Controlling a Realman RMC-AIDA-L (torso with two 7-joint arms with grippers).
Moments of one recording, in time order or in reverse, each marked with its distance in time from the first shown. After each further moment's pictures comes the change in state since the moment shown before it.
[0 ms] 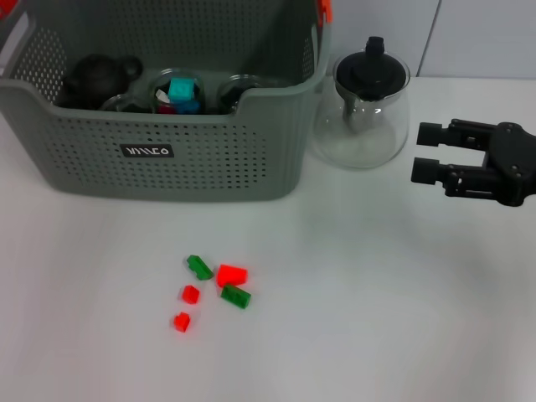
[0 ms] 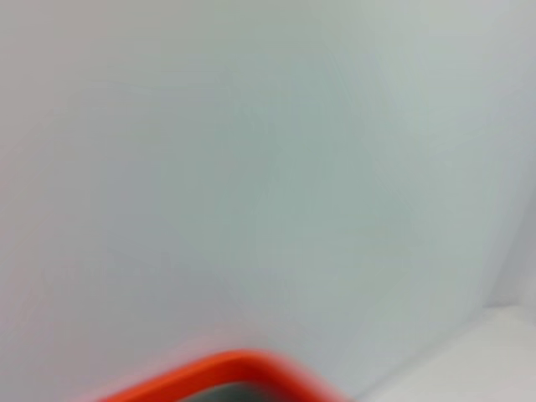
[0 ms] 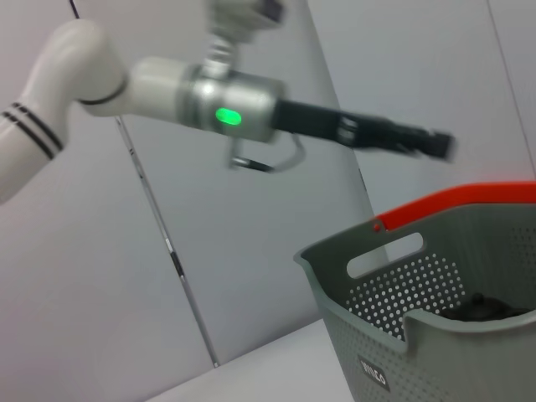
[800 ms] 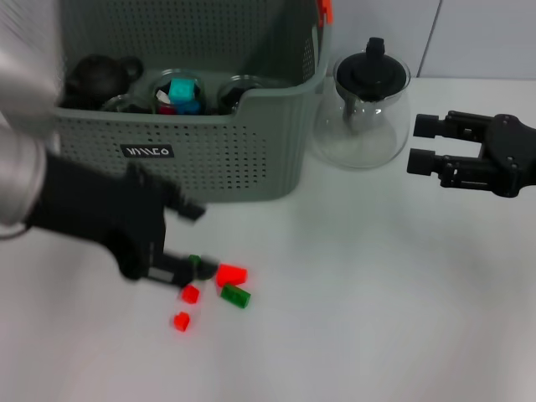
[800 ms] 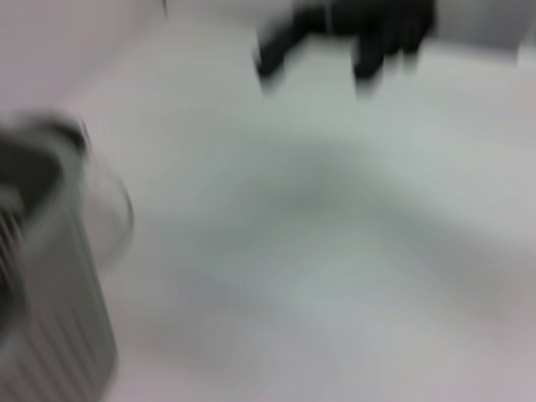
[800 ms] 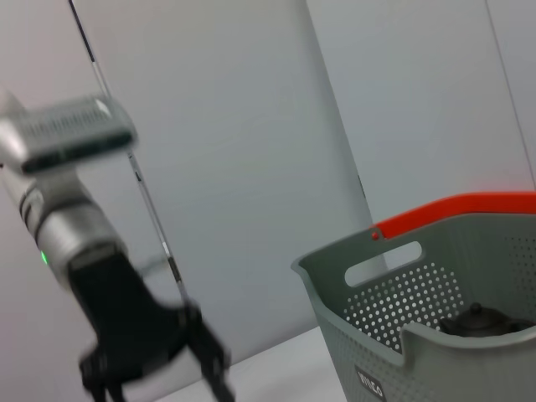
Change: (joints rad) left arm 0.362 -0.110 0.191 0.344 -0.006 0.570 0.382; right arm 0.016 0.002 0.007 0.003 0.002 0.009 0.002
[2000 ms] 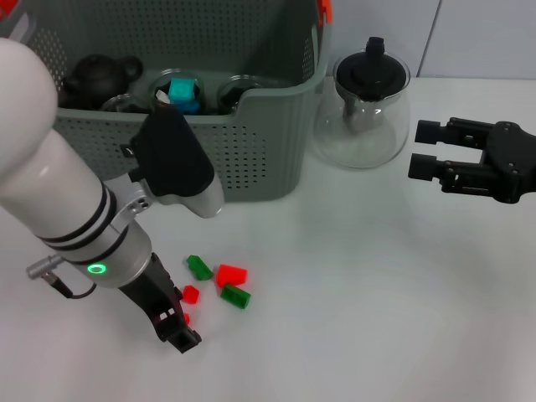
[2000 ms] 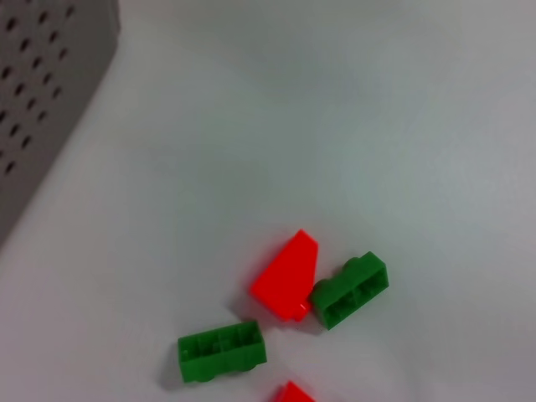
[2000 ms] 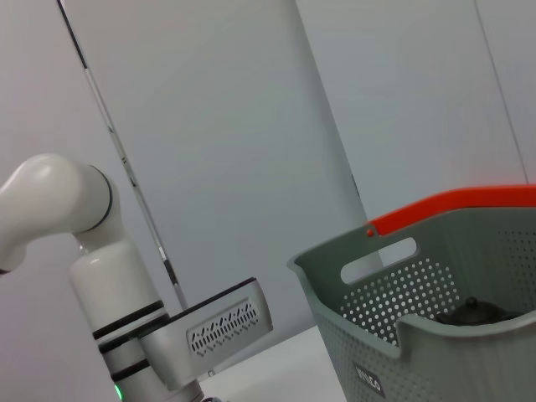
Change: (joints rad) left arm -0.099 -0.006 0.481 -0.400 0.444 -0.335 -0.361; right arm -0.015 0.004 0.003 0.007 0.001 0.004 0.002
